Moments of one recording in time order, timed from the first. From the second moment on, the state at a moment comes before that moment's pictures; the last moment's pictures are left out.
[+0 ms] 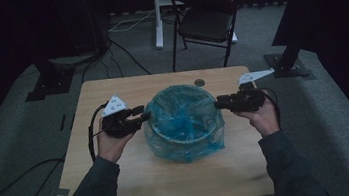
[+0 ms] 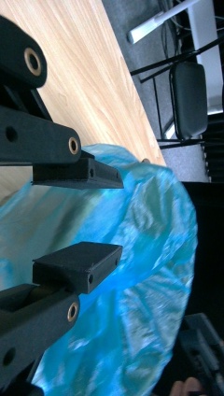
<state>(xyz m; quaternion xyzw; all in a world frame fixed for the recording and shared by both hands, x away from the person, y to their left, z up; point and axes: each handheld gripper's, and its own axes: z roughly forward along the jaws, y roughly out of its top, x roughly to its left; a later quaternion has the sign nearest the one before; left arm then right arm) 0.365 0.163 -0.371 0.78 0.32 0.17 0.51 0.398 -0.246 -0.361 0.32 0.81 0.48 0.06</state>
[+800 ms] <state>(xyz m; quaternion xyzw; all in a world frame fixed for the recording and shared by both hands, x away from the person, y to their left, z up) 0.418 0.140 -0.377 0.78 0.36 0.15 0.49 0.440 -0.224 -0.366 0.35 0.81 0.46 0.07</state>
